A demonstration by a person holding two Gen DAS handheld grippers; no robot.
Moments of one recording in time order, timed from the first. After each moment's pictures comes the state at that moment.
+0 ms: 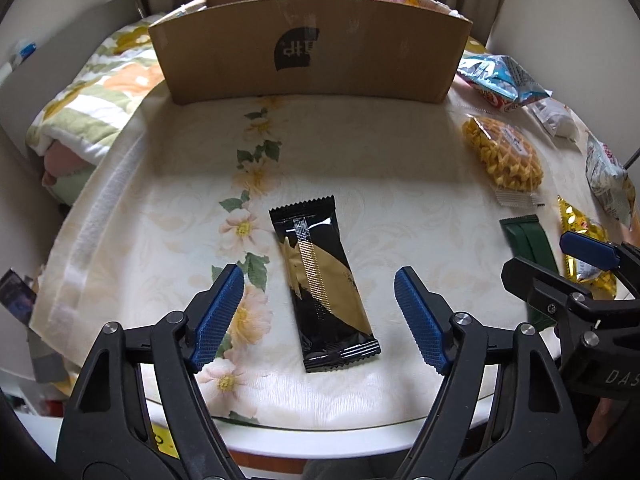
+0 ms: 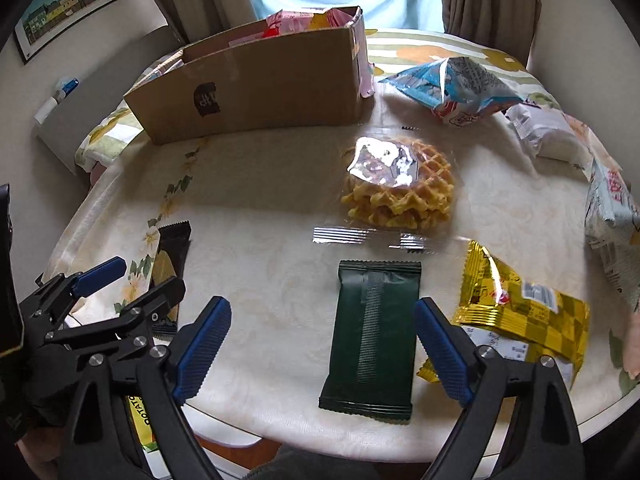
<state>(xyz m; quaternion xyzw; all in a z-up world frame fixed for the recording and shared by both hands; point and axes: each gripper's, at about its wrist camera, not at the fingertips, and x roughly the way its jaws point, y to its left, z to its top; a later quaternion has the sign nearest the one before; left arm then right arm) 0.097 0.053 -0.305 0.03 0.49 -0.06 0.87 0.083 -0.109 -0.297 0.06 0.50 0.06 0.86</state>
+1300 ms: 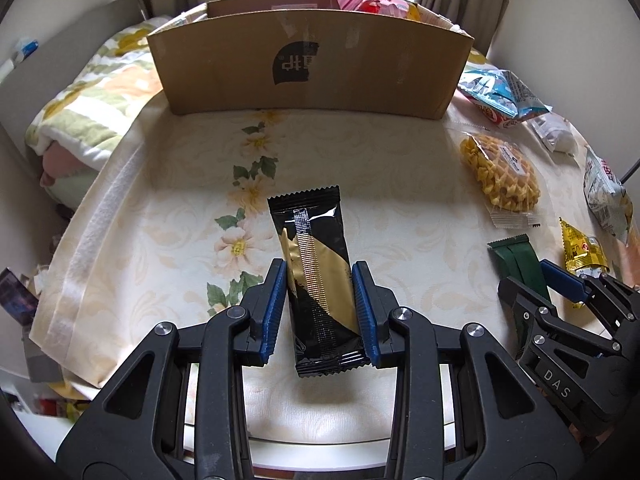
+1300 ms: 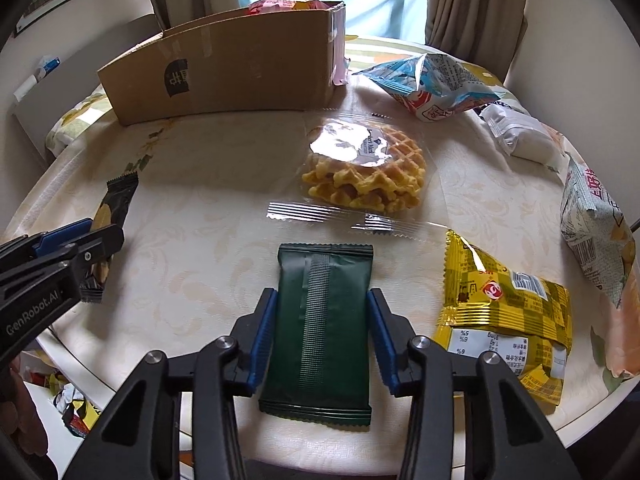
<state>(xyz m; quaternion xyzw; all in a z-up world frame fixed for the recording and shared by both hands) 0.103 0.052 -0.296 0.02 0.47 -0.06 0.88 0.076 -0.108 -0.317 0.01 0.49 0.01 0.87</state>
